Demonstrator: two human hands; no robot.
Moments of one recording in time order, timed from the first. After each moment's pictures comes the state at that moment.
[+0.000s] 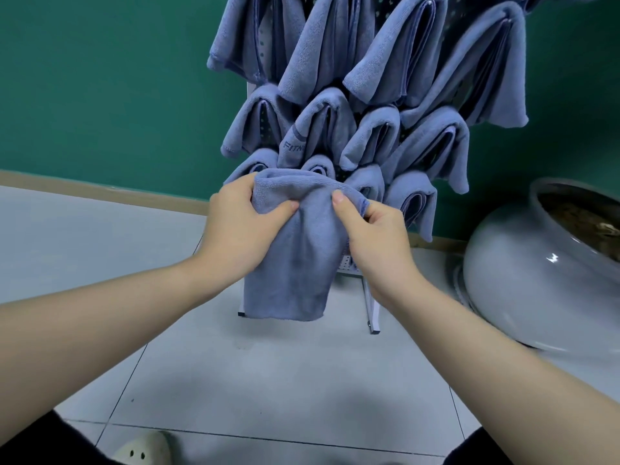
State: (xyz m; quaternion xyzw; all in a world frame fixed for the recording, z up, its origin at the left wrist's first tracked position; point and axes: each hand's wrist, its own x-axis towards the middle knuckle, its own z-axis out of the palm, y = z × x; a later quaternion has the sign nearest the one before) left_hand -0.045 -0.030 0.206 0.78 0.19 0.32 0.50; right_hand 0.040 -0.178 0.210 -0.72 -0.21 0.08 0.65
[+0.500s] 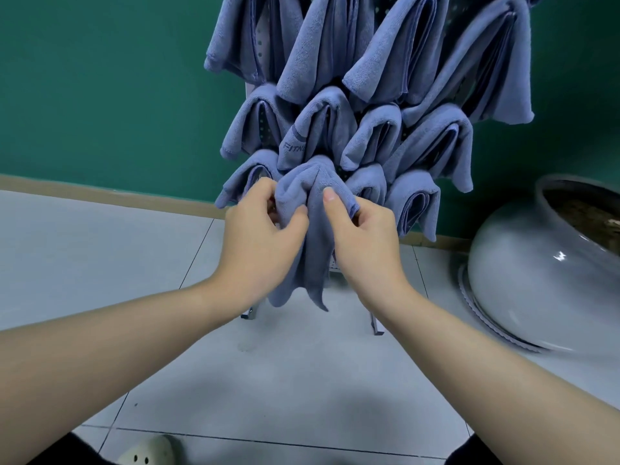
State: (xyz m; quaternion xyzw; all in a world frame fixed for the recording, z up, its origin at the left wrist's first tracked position) left_hand -0.043 -0.056 0.202 0.77 0.19 0.35 0.51; right_hand 0.026 -0.170 0.213 -0.74 -0.24 0.03 0.62
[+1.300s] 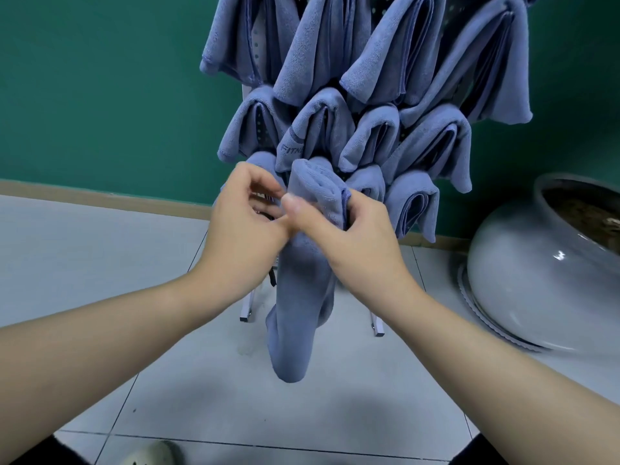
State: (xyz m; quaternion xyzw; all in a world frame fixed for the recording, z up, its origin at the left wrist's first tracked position) left_hand -0.048 -0.045 0.213 0.74 0.14 0.34 0.56; right_hand 0.010 -0.175 0.236 -0.71 -0.32 0.09 0.62
